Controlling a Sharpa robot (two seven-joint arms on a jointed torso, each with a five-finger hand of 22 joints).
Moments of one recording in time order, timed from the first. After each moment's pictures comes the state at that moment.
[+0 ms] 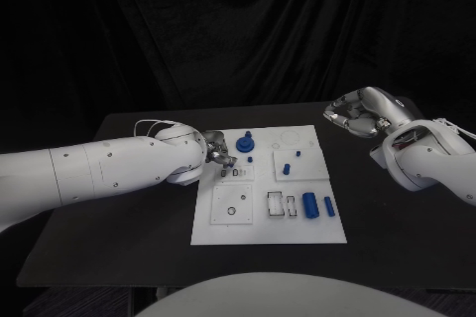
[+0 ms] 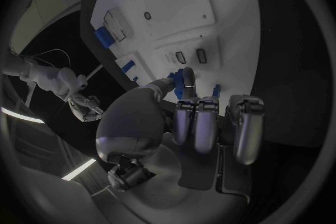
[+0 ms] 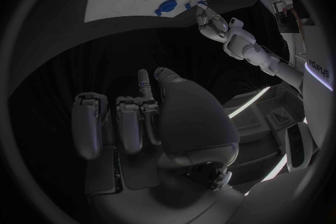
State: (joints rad) left arm 1.26 -0.67 -0.21 1.45 -1.12 -0.11 -0.54; left_hand 1.09 0.00 0.37 0.13 0.45 0.98 0.03 0.41 0.95 1.47 -0.04 1.57 1.31 1.46 -0.08 1.57 1.31 0.01 1.47 0.03 1.57 1.31; right arm 1.33 -0.97 -0.25 1.57 -1.23 -0.69 0.00; right_hand 1.38 -0.01 0.17 0.28 0.37 0.95 0.11 0.14 0.33 1.47 0.03 1.57 1.31 1.46 -0.03 1.57 1.31 0.01 1.47 0.08 1.49 1.31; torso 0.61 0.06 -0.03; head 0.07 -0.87
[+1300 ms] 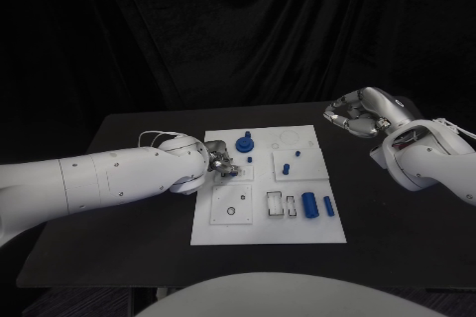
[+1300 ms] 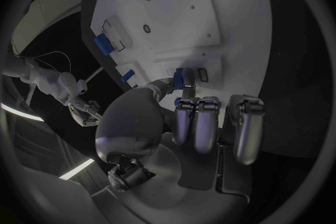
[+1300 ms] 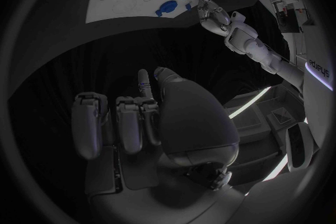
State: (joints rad) left arm 1.21 -0.66 -0.21 1.44 -1.12 -0.14 -0.52; left_hand 1.07 -0.01 0.39 0.13 0.42 0.99 0.03 0.39 0.96 1.47 -0.04 1.57 1.31 1.46 -0.08 1.57 1.31 0.01 1.47 0.03 1.57 1.31; right arm 1.33 -0.97 -0.25 1.56 -1.23 -0.69 -0.01; right_hand 1.38 -0.02 0.17 0.29 0.38 0.95 0.11 0.14 0.33 1.47 0.03 1.57 1.31 1.47 -0.03 1.57 1.31 0.01 1.47 0.08 1.48 1.31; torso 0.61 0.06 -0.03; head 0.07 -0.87
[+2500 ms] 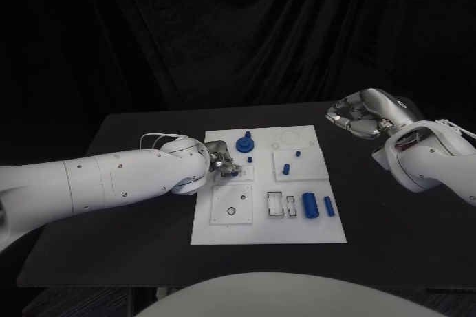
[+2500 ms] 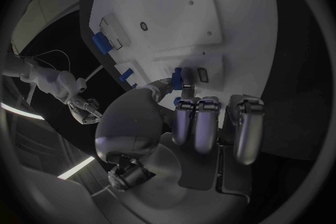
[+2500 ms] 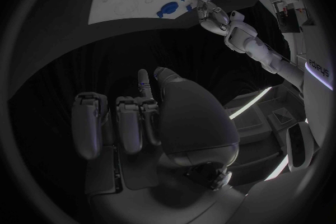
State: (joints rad) left arm 1.20 -0.65 -0.21 1.41 -1.12 -0.16 -0.50; left_hand 1.04 -0.01 0.38 0.15 0.29 1.00 0.03 0.35 0.98 1.47 -0.04 1.57 1.31 1.46 -0.08 1.57 1.31 0.01 1.47 0.03 1.57 1.31; right arm 1.33 -0.98 -0.25 1.57 -1.23 -0.68 -0.01; right_hand 1.38 -0.02 0.18 0.28 0.38 0.96 0.12 0.14 0.33 1.47 0.03 1.57 1.31 1.47 -0.03 1.57 1.31 0.01 1.47 0.08 1.48 1.31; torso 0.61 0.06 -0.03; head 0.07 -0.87
